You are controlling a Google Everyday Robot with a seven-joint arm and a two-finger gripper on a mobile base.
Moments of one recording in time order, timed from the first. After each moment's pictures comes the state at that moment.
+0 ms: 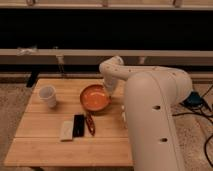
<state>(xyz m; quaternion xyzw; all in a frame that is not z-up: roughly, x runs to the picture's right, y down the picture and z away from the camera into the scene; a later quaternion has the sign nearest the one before) 0.039 0.034 0.936 -0.26 0.12 0.42 0.86</state>
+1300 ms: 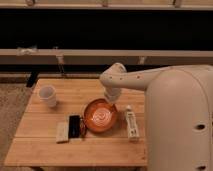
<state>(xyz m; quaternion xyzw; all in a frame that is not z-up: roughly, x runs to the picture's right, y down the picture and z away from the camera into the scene) 0.020 0.081 0.856 -0.26 0.11 0.39 0.88</state>
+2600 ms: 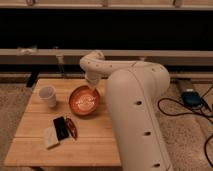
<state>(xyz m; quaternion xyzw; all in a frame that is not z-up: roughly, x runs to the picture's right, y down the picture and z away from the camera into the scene) -0.074 -0.016 0.941 -0.25 0.06 0.33 0.91</state>
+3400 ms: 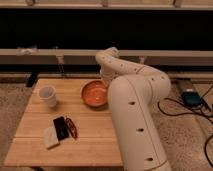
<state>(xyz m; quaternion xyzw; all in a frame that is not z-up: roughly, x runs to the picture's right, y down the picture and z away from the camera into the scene) 0.035 -0.024 0.975 -0.25 0.12 0.41 0.87</state>
